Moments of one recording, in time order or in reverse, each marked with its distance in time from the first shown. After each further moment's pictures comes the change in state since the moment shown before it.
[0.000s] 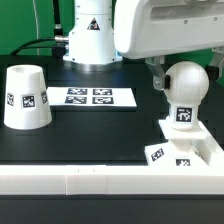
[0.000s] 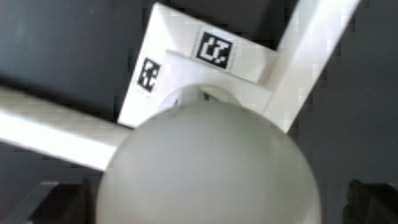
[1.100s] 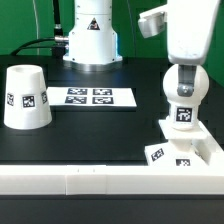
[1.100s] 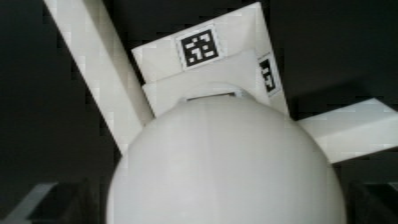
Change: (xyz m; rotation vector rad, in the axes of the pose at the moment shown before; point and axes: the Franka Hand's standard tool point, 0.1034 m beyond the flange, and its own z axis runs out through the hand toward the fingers) arm 0.001 0.003 0.004 -0.049 -0.035 -0.844
